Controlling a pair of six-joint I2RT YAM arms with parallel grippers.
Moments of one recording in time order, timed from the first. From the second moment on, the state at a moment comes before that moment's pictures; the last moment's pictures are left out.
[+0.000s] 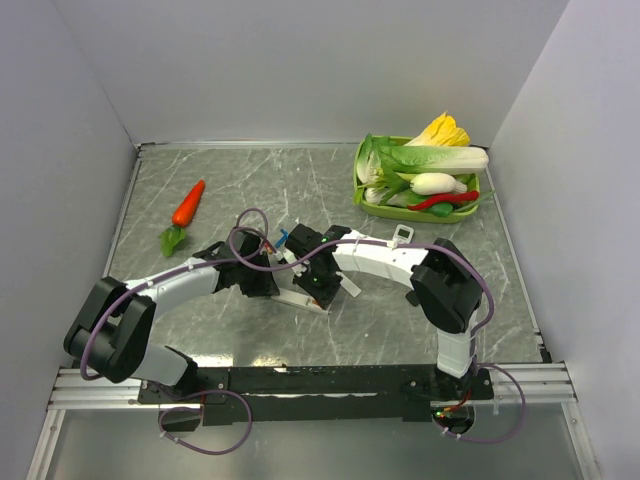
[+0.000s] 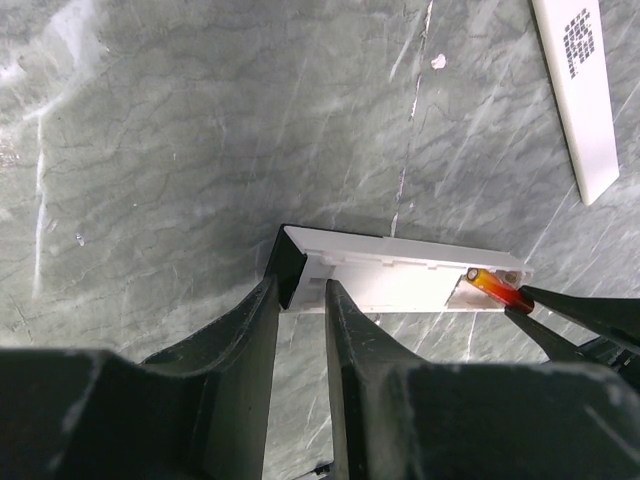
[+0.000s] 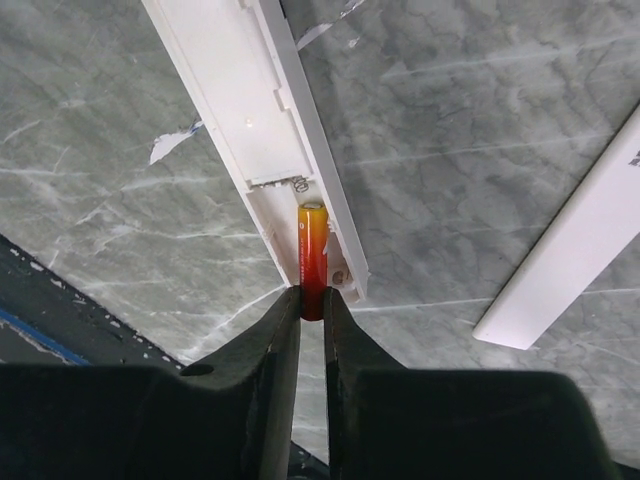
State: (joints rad) left arm -0.51 1.42 0.69 -0.30 0.19 -0.69; right arm 0.91 1.88 1.35 -0.87 -0.12 -0.01
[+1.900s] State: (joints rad) left arm -0.41 0.76 0.49 -0.32 -0.05 -0.82; right arm 0.91 1.77 1.29 -0.79 -0.01 -0.29
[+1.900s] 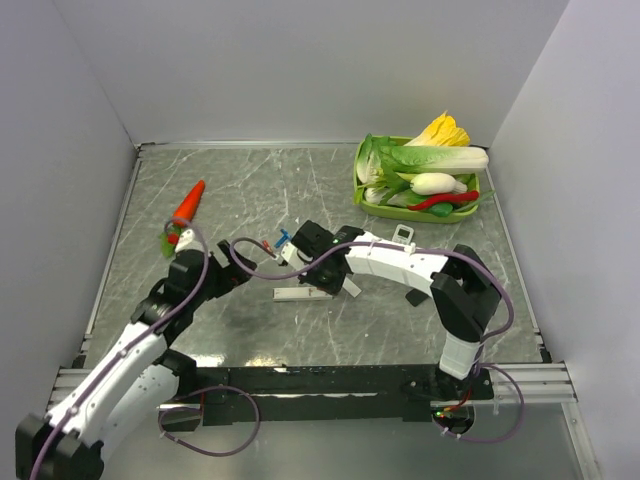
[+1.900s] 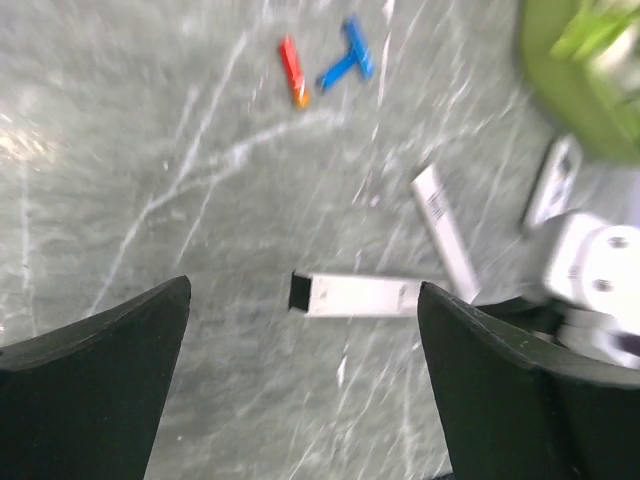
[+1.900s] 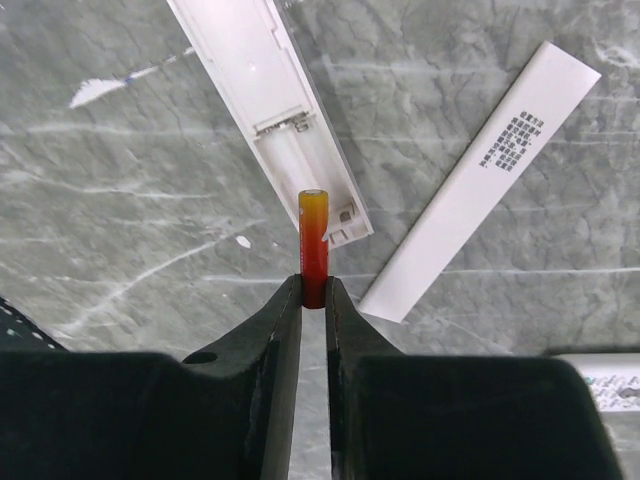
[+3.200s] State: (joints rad) left arm -0.41 0.47 0.46 -0.42 -0.27 -0.90; right arm 0.97 1.94 1.44 -0.91 0.11 -0.43
